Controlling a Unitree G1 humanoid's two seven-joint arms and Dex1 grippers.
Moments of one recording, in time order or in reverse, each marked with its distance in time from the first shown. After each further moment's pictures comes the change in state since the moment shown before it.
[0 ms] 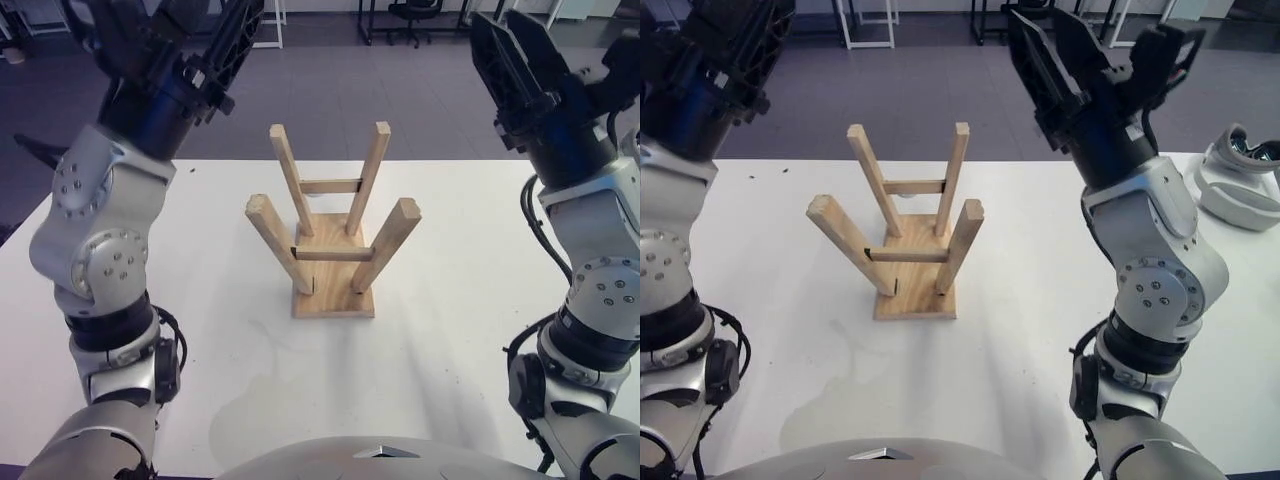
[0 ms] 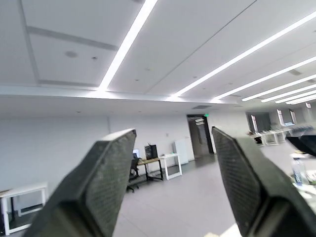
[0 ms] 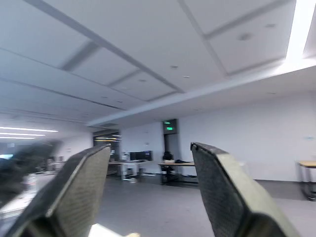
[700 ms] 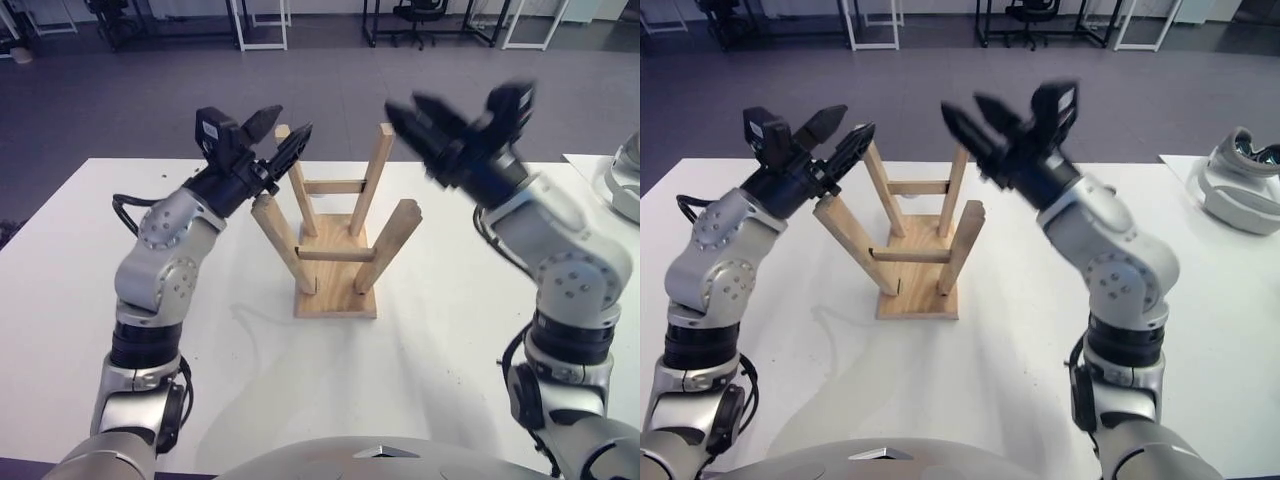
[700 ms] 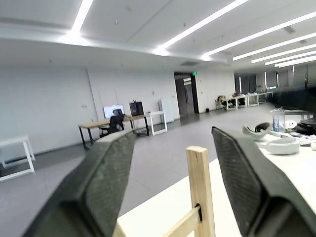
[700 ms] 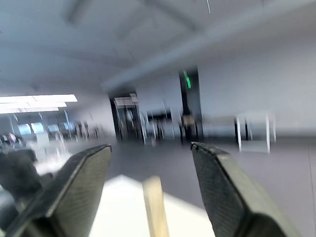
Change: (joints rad) left arm 0.158 -0.023 -0.154 0.166 0.144 -0.157 -0.143; right arm -0.038 -0.002 0.093 0.132 0.025 0.061 0.052
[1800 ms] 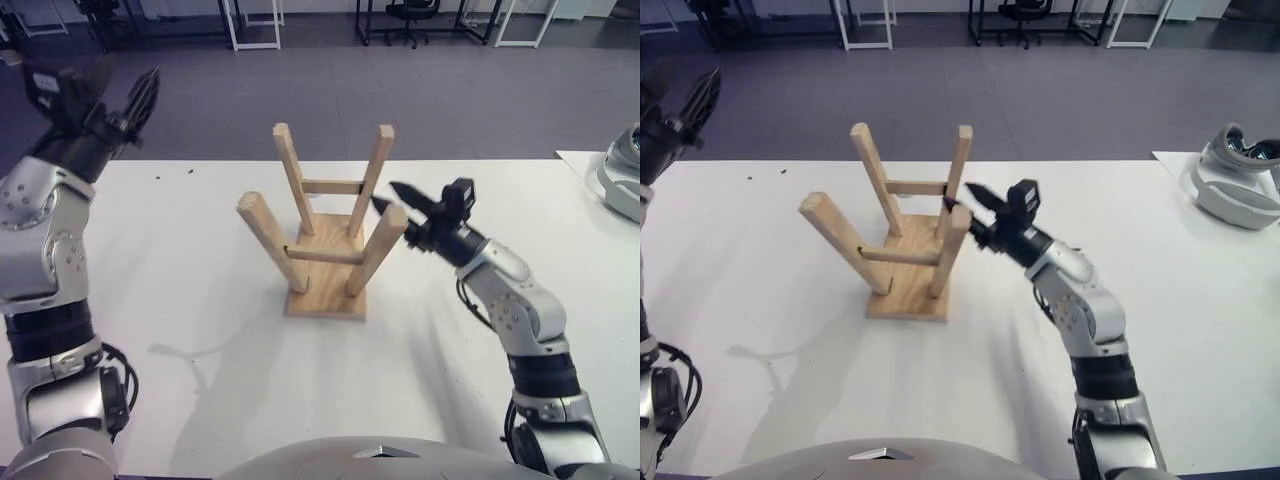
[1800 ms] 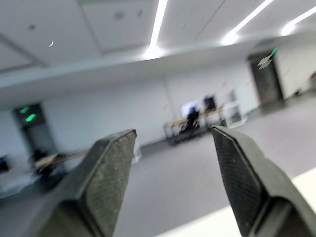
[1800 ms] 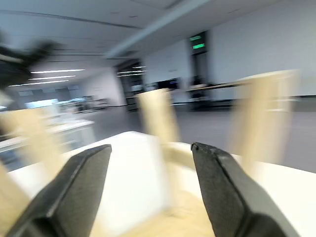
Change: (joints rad) left arm 0.118 0.235 0.339 0.265 0.192 -0.111 -0.048; right arm 0.426 0.037 0.304 0.122 -0.265 -0.305 0.453
